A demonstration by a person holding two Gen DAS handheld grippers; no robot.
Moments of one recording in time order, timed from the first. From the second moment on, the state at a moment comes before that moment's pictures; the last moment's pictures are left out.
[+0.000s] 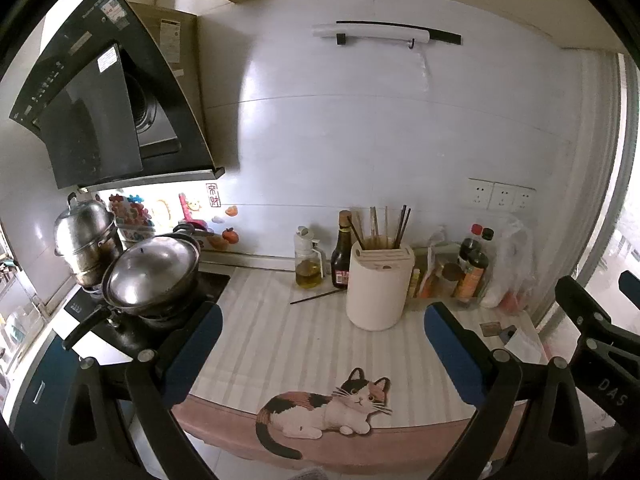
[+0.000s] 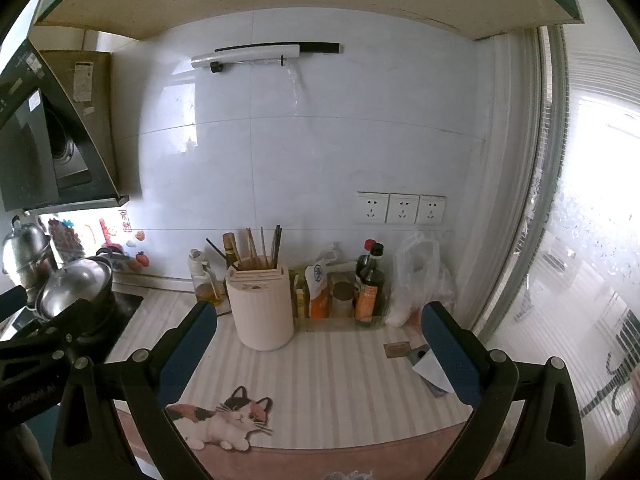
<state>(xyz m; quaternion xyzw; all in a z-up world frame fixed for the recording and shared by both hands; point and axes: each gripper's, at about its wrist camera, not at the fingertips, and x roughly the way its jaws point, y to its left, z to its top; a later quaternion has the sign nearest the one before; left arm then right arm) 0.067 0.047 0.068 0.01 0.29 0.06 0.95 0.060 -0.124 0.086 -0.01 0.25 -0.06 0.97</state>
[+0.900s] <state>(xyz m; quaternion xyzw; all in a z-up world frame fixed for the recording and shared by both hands) 0.064 0.048 0.062 0.00 0.30 0.07 0.95 0.062 -0.121 0.075 -0.02 0.26 -0.05 0.96</state>
